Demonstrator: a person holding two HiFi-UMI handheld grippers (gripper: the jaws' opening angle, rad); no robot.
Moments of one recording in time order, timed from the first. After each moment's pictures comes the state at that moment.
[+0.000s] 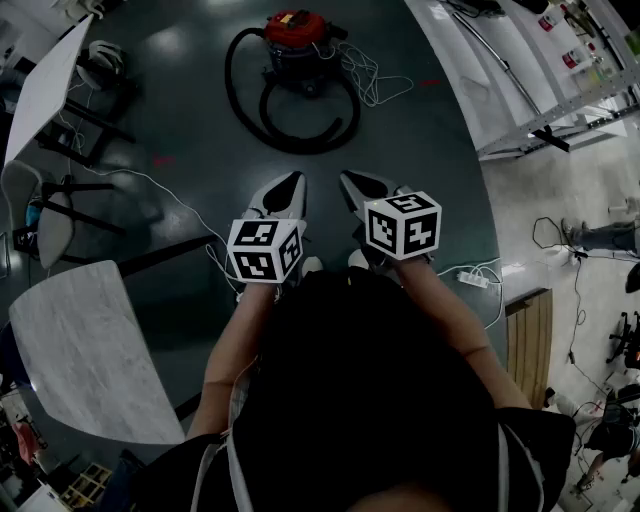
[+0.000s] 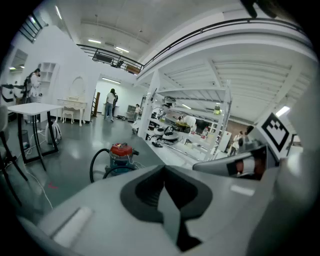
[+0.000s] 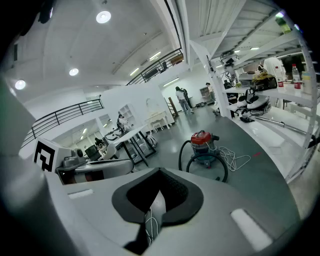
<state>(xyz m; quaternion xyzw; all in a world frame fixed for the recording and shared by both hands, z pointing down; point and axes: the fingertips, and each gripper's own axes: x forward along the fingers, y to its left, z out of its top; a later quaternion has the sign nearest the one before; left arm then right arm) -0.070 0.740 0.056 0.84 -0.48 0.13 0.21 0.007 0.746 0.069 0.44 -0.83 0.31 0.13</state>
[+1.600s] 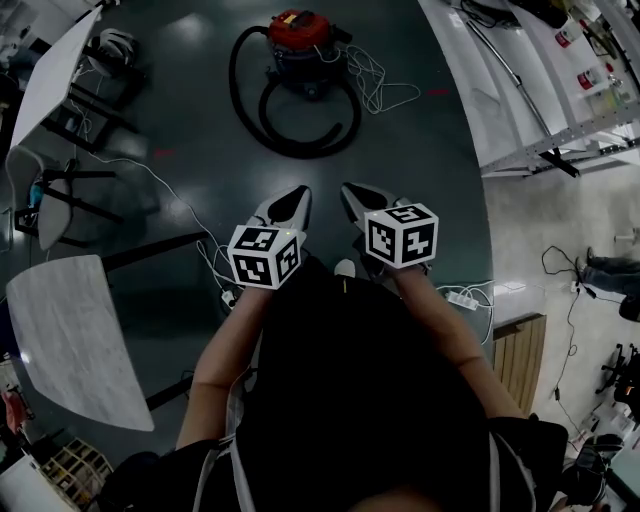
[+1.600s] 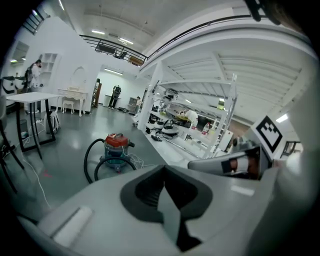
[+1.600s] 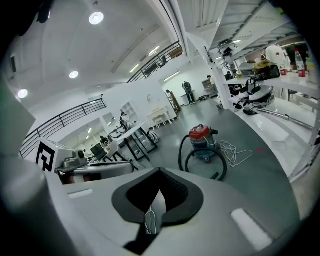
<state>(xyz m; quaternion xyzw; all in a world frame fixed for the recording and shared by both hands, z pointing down) 0.018 0.721 0.095 0.83 -0.48 0.14 0.25 0.089 0.717 0.108 0.40 -0.84 0.34 0.14</state>
